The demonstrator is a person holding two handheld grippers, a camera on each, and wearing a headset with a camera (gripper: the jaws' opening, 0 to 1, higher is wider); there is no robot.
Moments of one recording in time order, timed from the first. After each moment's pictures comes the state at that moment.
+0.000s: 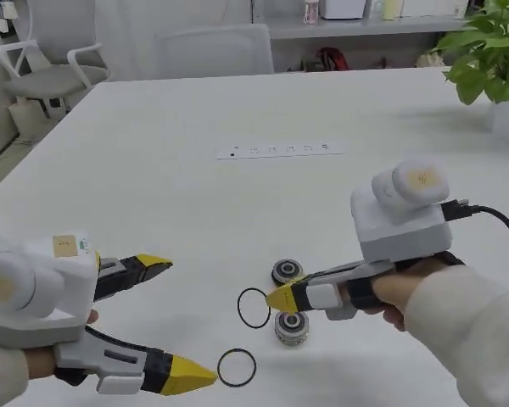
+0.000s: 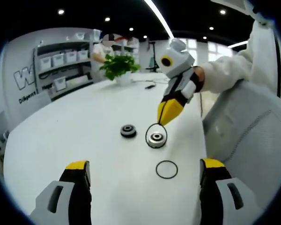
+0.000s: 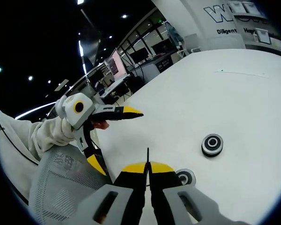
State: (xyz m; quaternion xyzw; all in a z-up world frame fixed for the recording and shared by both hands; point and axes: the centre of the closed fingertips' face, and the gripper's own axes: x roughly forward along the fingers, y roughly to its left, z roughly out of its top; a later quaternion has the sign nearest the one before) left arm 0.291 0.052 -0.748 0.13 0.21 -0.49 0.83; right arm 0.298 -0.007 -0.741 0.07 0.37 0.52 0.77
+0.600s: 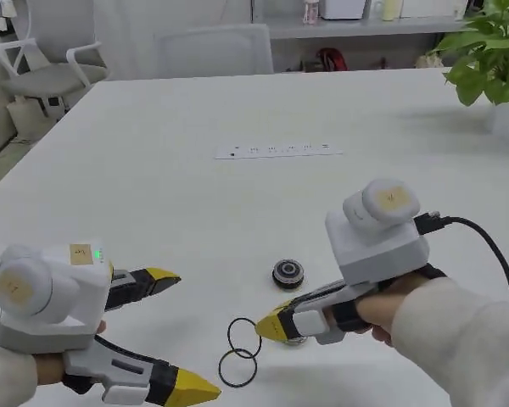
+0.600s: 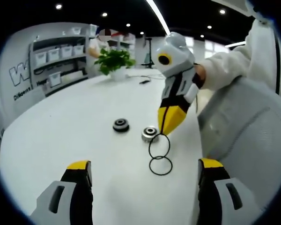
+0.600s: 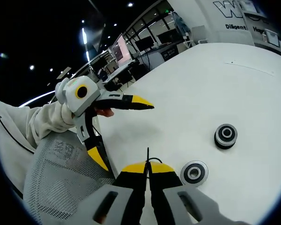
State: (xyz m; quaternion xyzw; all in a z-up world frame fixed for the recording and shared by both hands) left arm 0.282 0.046 -0.759 0.13 0.23 -0.51 0.82; right arm 0.278 0.005 -0.763 0.02 0.40 0.54 0.74
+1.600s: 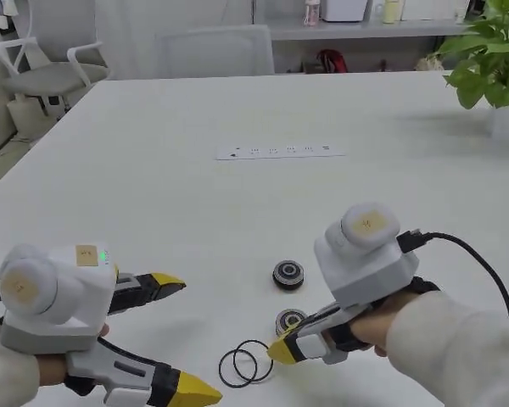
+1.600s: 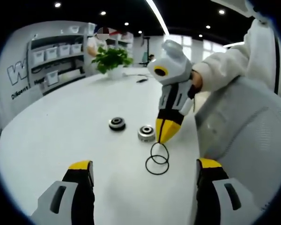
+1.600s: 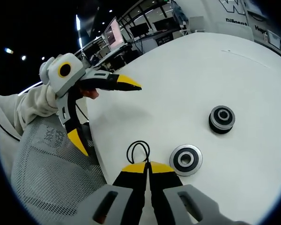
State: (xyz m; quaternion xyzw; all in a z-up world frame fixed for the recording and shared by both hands) left arm 0.275 0.045 -0.762 0.13 0.24 -0.52 0.81; right arm 0.277 -0.010 -0.799 -0.04 0.44 0.51 0.74
